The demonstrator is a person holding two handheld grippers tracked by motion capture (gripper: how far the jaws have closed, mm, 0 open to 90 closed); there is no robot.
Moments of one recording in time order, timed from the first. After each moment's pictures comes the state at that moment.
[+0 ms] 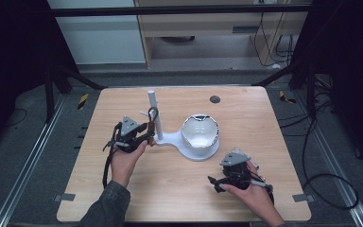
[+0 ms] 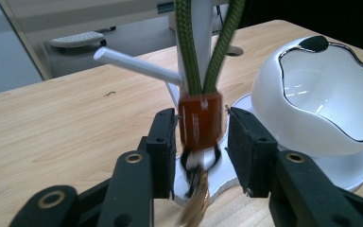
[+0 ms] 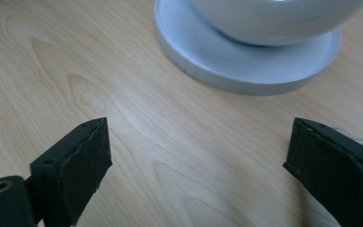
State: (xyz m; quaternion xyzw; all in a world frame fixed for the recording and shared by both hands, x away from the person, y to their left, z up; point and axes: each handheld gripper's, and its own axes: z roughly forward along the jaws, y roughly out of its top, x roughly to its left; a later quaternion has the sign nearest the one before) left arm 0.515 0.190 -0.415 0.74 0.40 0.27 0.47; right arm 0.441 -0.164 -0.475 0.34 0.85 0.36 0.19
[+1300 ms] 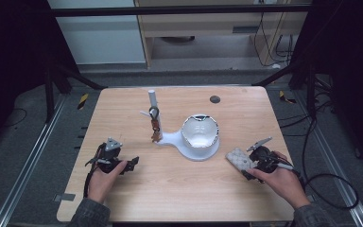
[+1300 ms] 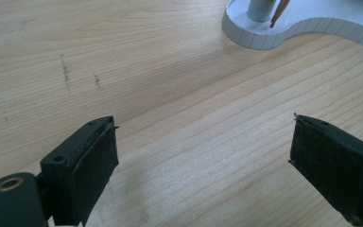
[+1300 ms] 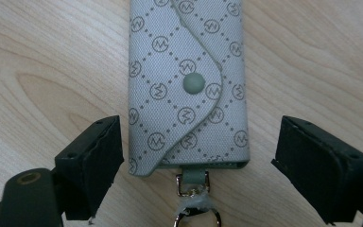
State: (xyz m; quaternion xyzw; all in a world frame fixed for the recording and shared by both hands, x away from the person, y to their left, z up) left arm 0.494 0.260 -0.482 0.79 0.46 0.20 0.36; right arm 0.477 -0.245 -0.463 0.45 0.87 0.18 0.13
